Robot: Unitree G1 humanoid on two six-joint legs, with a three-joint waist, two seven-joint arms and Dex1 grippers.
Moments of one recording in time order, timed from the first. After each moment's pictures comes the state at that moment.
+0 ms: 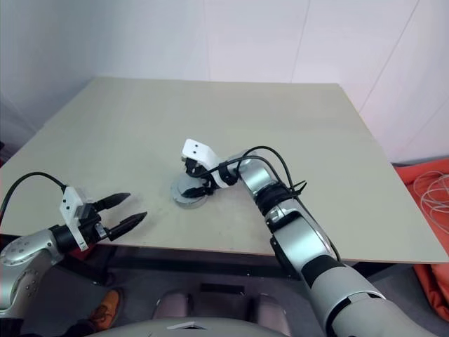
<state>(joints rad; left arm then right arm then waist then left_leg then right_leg) 0.20 0.63 0.27 -0.20 -0.52 0.27 -0.91 -0.94 -0.07 0.36 0.81 -0.08 0.21 1.12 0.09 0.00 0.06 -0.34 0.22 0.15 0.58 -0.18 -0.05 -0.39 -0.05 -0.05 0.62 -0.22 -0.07</state>
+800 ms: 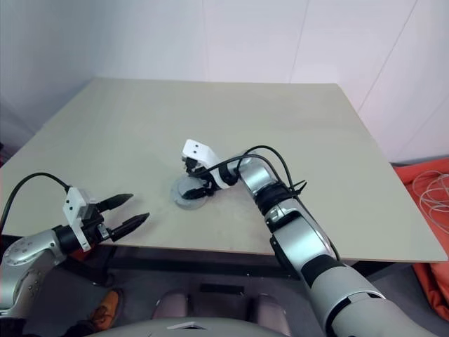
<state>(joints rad) 0.20 0.62 0.25 -0.20 -0.52 0.27 -0.91 -0.94 -0.07 0.36 0.81 -0.08 0.25 1.14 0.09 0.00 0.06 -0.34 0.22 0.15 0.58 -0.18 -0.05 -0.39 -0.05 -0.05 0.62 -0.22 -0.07</state>
